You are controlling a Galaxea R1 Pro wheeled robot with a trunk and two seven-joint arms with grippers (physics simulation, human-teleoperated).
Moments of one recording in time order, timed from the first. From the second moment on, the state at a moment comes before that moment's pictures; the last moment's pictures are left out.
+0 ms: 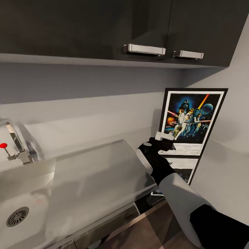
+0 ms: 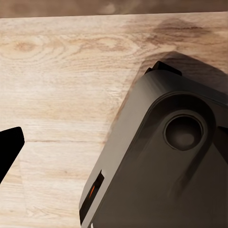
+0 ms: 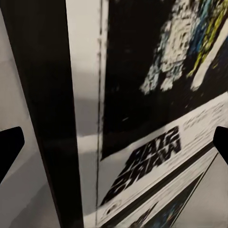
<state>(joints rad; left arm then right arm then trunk) 0.06 0.07 0.45 -0.23 0.00 -0.04 -0.03 -0.99 0.17 0.38 -0.79 -0.37 0.28 -1.12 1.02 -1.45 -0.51</state>
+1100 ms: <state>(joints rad) 0.06 0.07 0.45 -0.23 0.00 -0.04 -0.03 -0.99 0.17 0.38 -0.75 -0.38 0.24 -1.12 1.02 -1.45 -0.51</state>
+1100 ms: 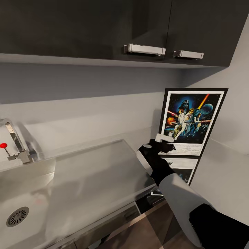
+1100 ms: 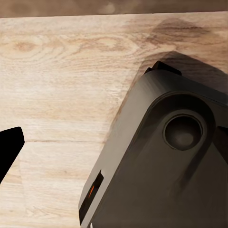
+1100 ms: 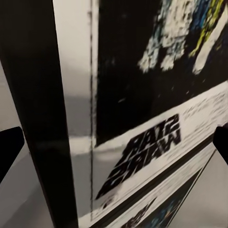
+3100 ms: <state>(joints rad) 0.06 0.06 0.45 -0.23 0.00 -0.04 -0.03 -0.99 0.17 0.38 -0.72 -0.38 0.22 -1.12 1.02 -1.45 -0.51</state>
